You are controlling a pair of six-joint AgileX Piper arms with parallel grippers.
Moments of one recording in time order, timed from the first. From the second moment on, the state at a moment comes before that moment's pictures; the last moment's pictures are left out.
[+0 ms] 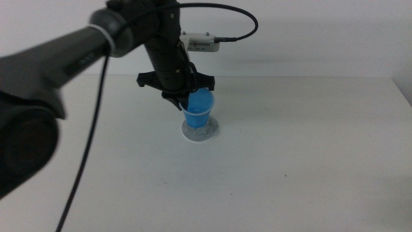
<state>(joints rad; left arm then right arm) -0.44 2.17 -1.98 -0.06 1.21 -0.22 -0.02 0.00 0.00 -0.04 0.25 -0.02</state>
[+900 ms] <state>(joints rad) -0.36 2.14 -2.08 -0.10 1.21 0.03 -0.02 0.00 0.00 -0.04 0.25 -0.02</state>
